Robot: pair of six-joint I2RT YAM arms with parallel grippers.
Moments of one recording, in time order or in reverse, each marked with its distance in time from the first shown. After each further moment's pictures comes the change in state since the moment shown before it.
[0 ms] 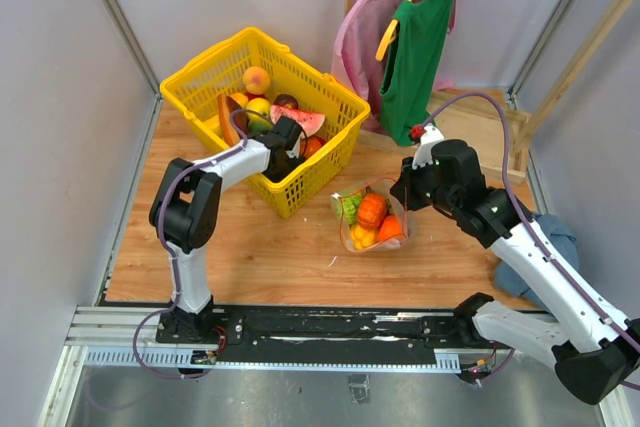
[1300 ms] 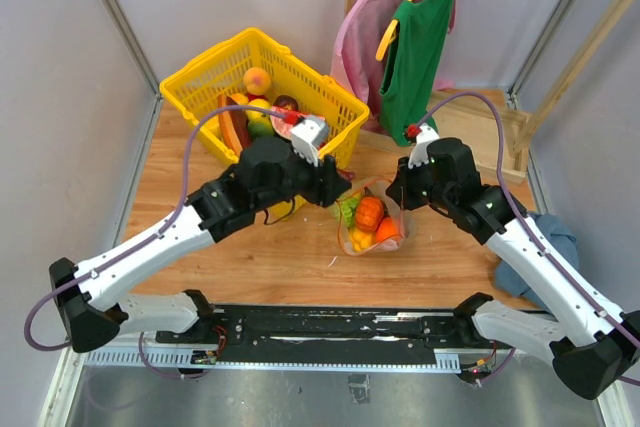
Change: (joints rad) left arm -0.399 -0.769 -0.180 0.355 -0.005 0.027; right arm 0.000 0.030 0.001 0.010 -0.033 0.016
